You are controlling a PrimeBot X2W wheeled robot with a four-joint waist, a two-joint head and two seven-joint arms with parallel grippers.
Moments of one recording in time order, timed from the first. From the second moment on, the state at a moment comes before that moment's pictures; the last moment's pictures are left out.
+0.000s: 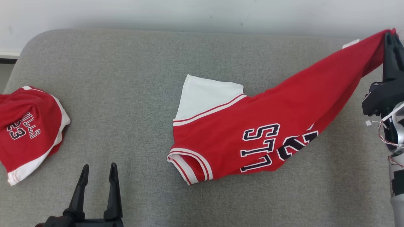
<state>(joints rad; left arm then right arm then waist) 0.04 0.05 -0.01 -0.03 -0.23 -0.11 -0.26 -0.64 -0.27 -0.13 0.29 0.05 0.13 0.07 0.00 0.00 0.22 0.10</state>
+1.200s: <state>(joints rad) 0.02 0.05 -0.05 -0.04 -0.25 -0.10 -0.26 -0.43 -0.19 -0.25 0.12 0.10 0.13 0.29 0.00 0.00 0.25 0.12</state>
